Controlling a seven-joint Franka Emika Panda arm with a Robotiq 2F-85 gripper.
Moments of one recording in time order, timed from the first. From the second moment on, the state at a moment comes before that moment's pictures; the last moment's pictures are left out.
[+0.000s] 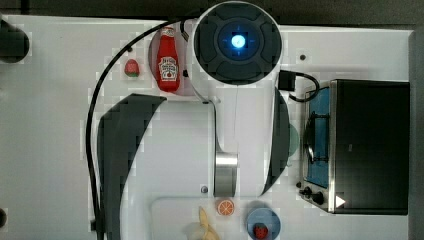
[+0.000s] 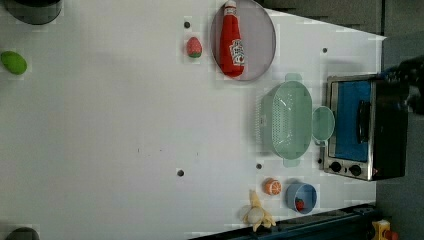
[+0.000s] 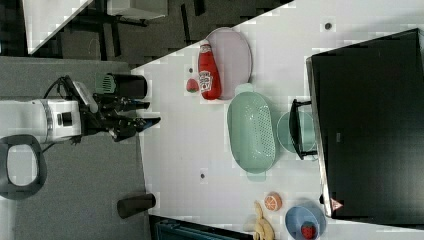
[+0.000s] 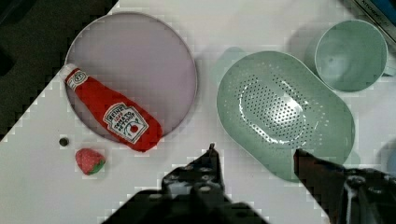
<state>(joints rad) 0.02 -0.02 -0.01 -1.81 -0.01 0.23 0.06</state>
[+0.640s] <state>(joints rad) 0.00 -0.57 -0.05 -2.21 -0.07 0.17 0.07</state>
